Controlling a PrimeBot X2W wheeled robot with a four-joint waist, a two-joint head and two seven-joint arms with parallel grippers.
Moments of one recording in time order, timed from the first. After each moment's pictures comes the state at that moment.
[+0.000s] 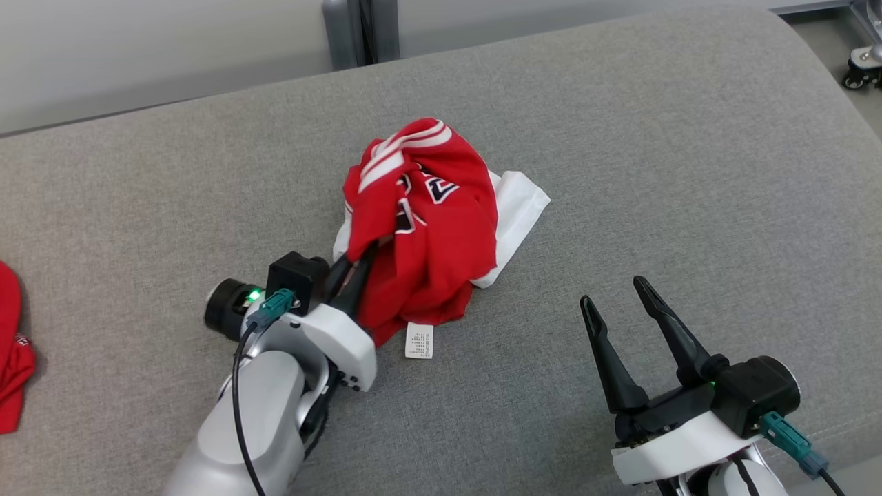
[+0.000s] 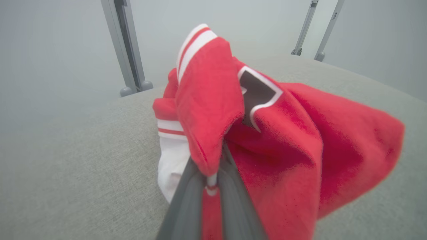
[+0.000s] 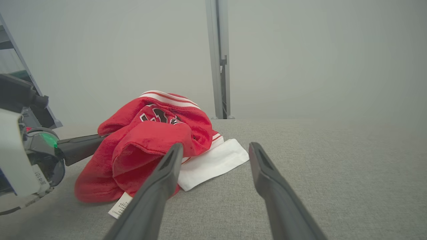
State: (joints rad) left arm -0.56 0.05 -0.41 0.77 -0.24 -0.13 -0.26; right arm -0.11 -0.06 0.26 0.08 0.18 0.13 -0.26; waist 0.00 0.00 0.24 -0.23
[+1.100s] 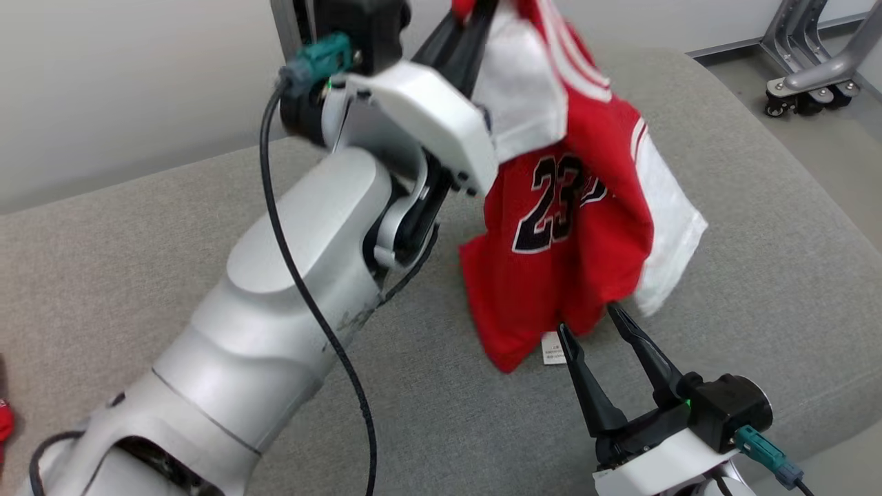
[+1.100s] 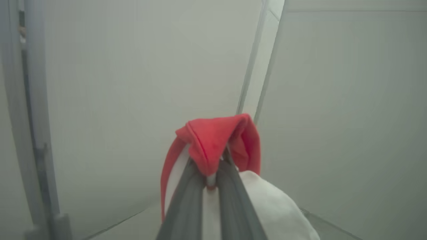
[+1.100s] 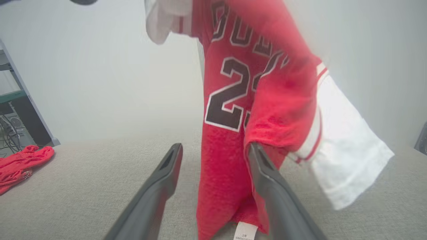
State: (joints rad) left arm -1.06 0.05 -0.81 0.50 -0.92 0.17 -0.12; right arm -0.09 -0.05 0.32 0.11 0.21 0.13 -0.26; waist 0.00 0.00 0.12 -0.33
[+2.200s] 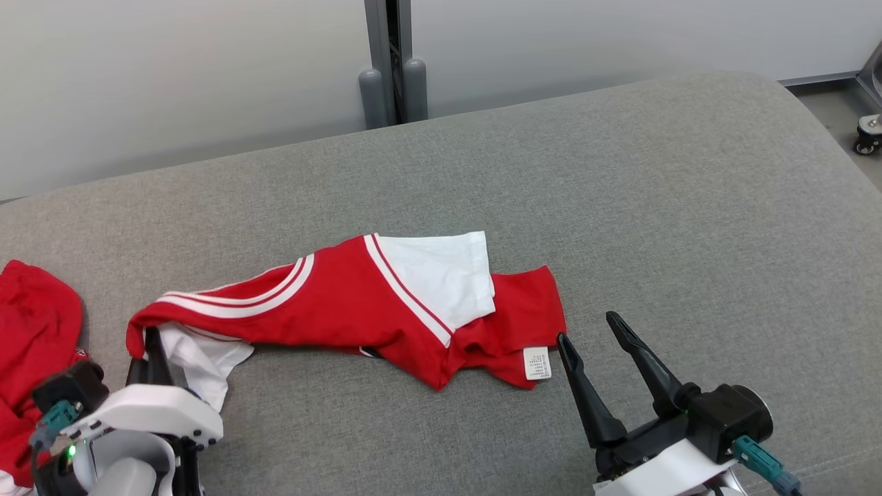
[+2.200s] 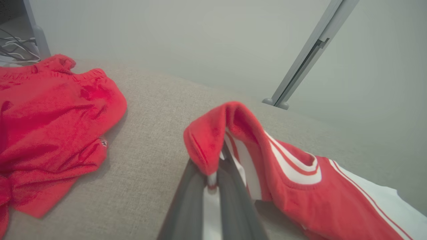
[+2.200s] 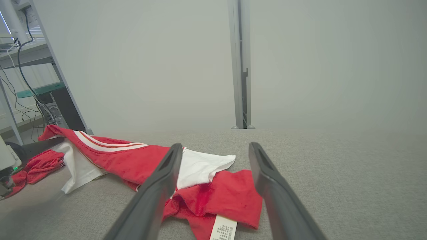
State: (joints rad) left arm -0.24 0.28 -0.26 0.48 -0.83 0.27 -0.26; right arm -0.07 -0.05 0.32 0.11 0.19 0.13 -0.26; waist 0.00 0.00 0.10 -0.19
